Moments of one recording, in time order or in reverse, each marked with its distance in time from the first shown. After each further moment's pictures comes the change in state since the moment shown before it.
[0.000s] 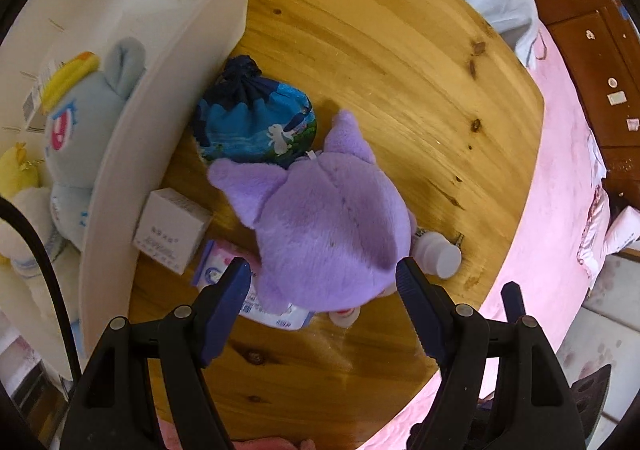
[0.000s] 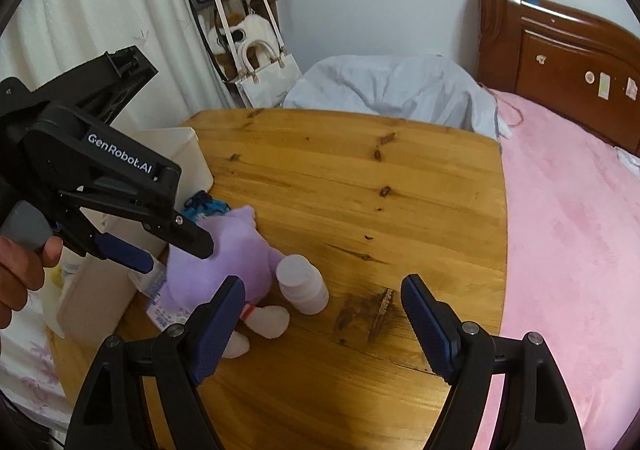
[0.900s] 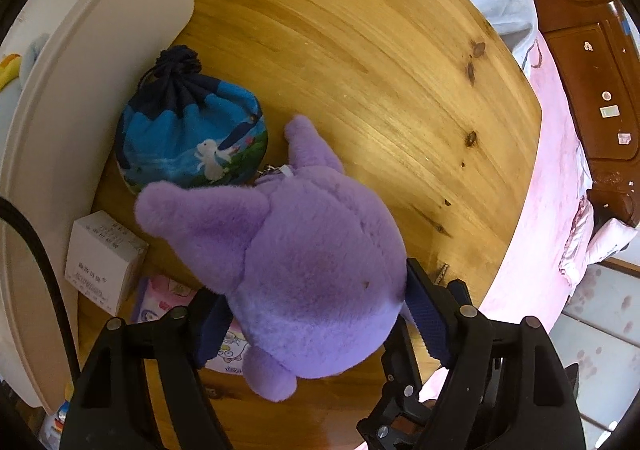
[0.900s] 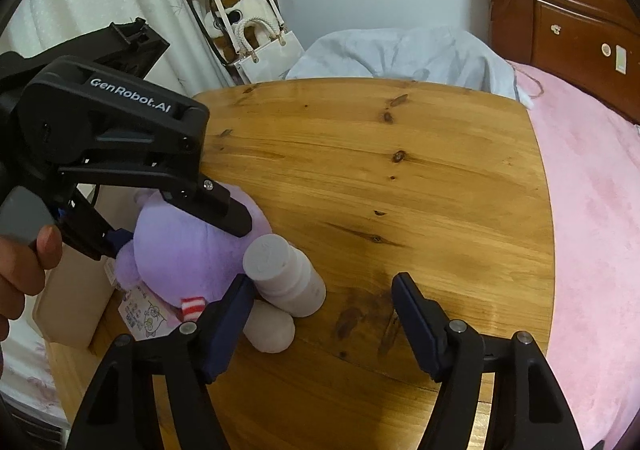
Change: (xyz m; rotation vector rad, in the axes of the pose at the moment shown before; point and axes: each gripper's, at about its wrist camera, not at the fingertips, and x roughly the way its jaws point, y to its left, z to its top) left arm 0.026 -0.004 0.011 -0.037 0.004 -0.096; right arm 0.046 -0.009 -0.015 0.027 0.038 0.054
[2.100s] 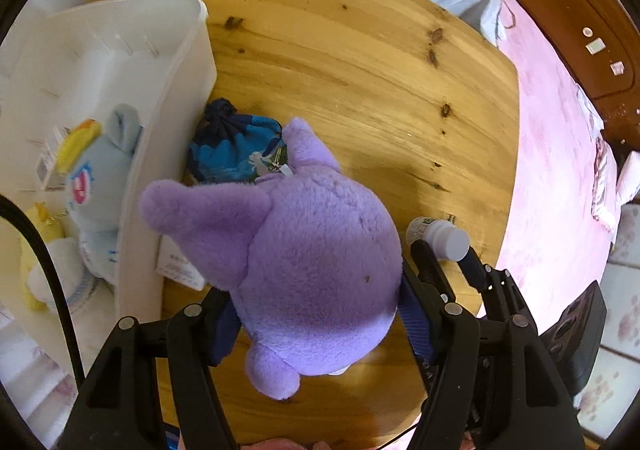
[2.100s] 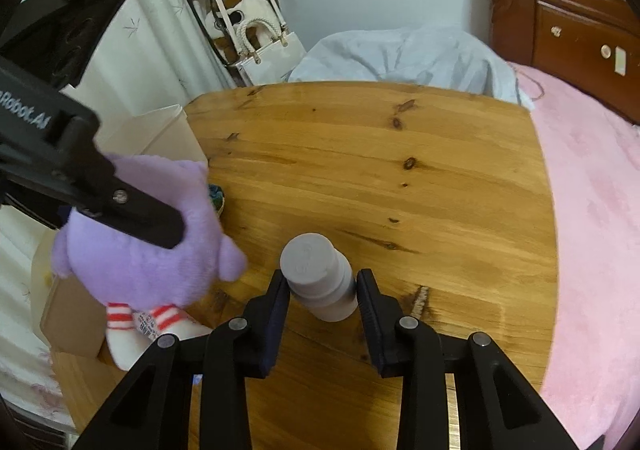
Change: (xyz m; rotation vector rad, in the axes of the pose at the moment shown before) left arm -0.064 -0.011 -0.021 0.133 -0.072 0.148; right arm -0.011 0.015 0.008 0.015 0.001 -0.031
